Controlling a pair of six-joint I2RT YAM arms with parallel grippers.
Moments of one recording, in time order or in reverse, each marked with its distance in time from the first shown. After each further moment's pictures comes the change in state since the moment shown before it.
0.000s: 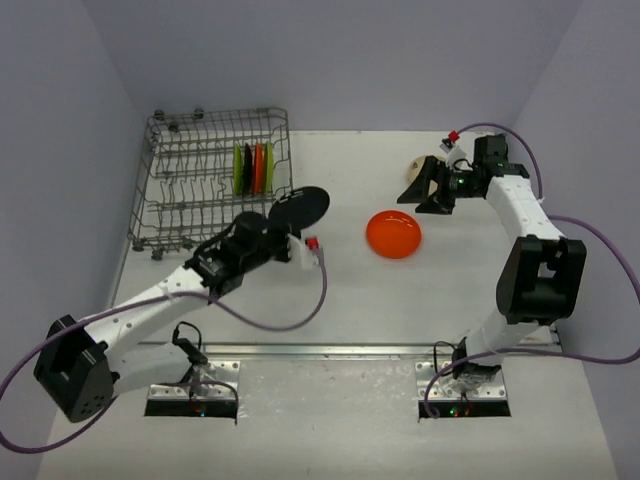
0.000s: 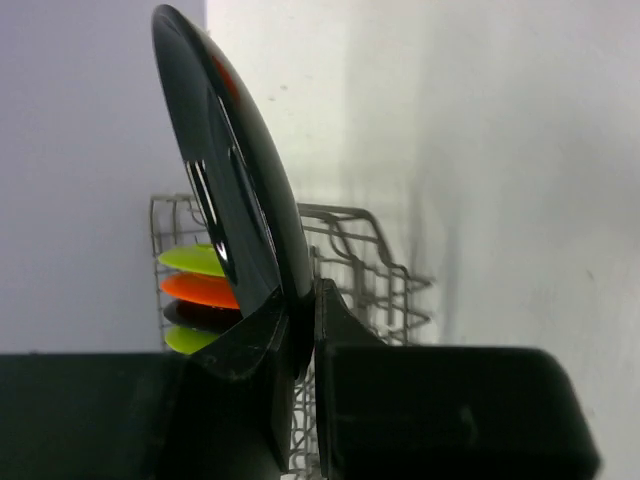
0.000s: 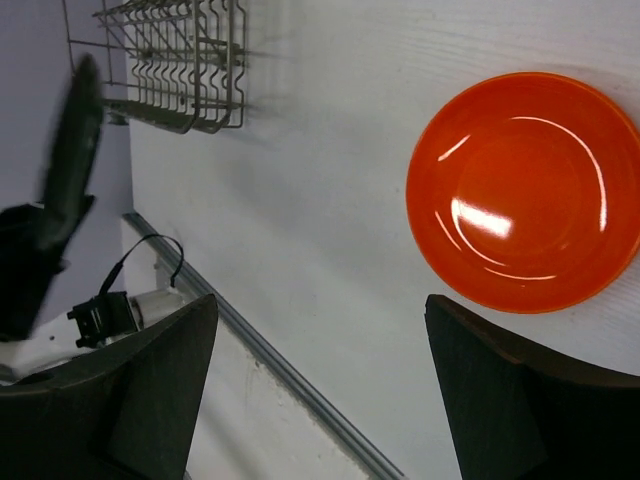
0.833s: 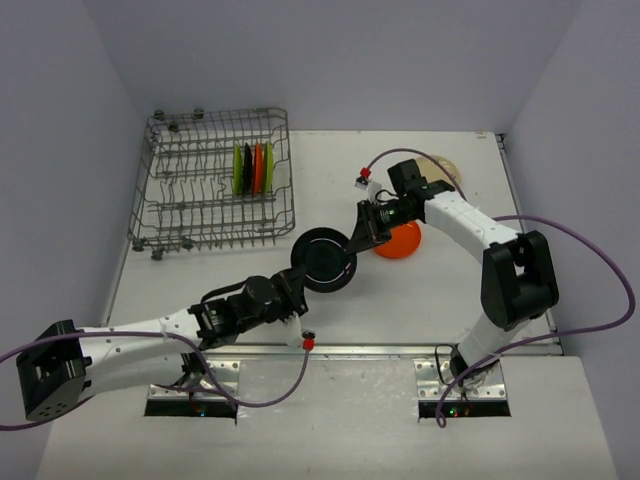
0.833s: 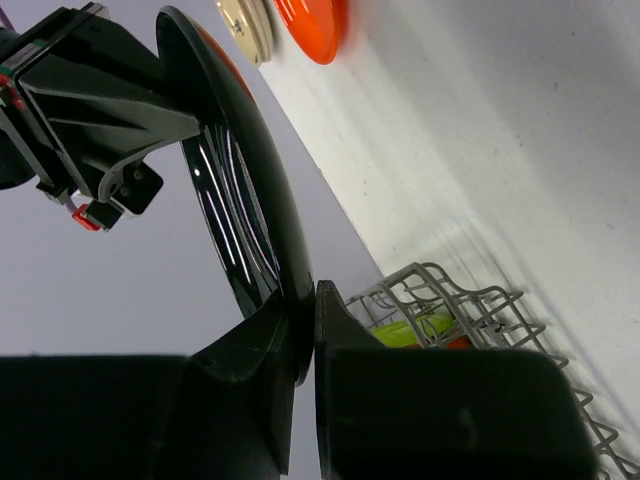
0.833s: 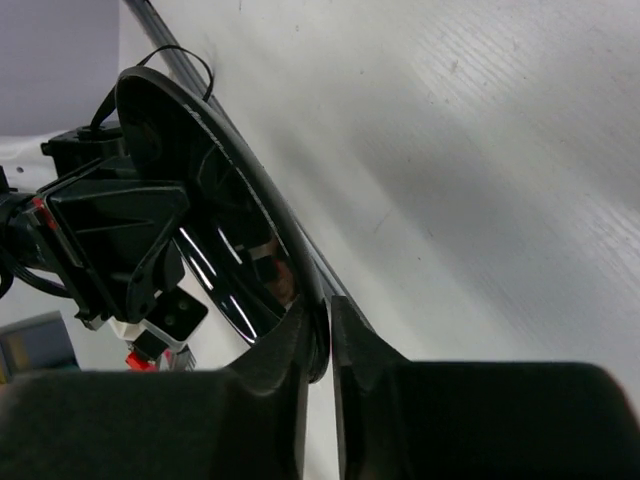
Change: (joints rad) left arm -0.396 -0.197 -0.426 0.231 -0.179 0.755; right arm 0.449 0.005 -0.126 0.046 -0.025 0.012
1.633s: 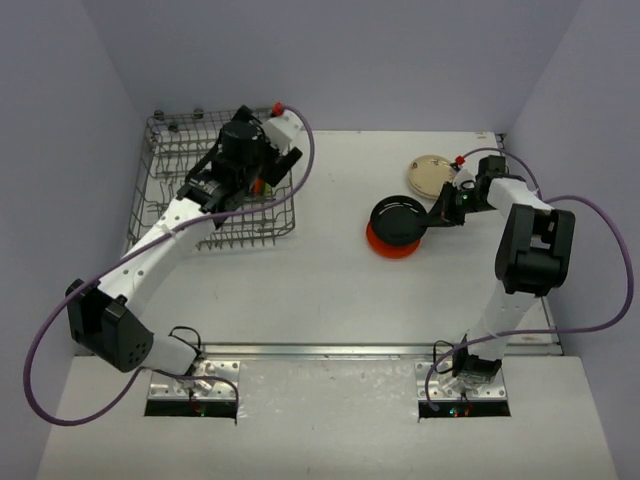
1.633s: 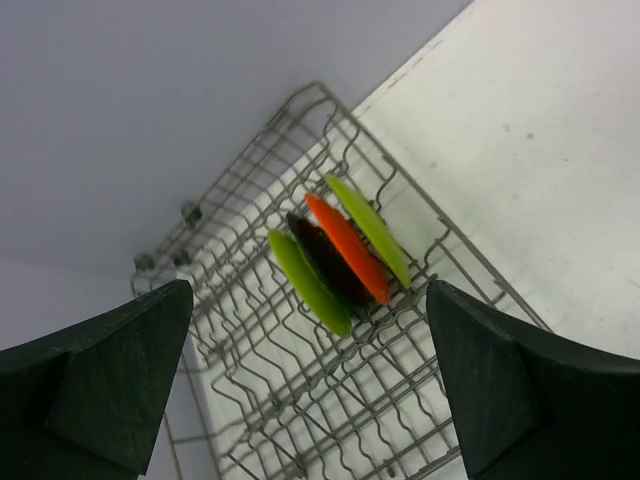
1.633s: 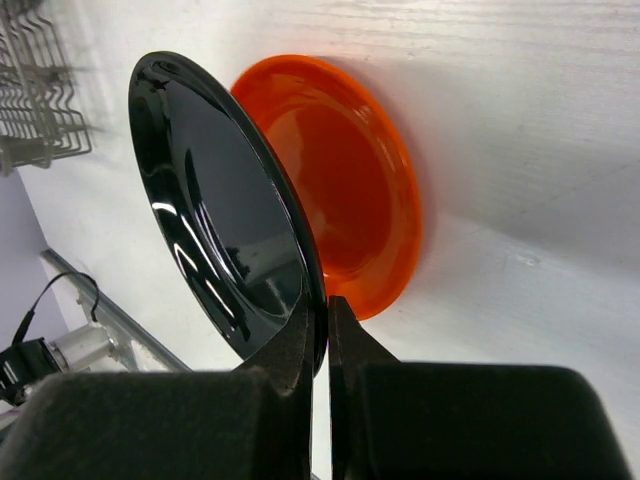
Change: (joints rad) left arm 0.526 0.466 0.998 -0.381 -0.099 -1.234; right arm -0.553 0.220 0.096 0.000 0.150 -0.126
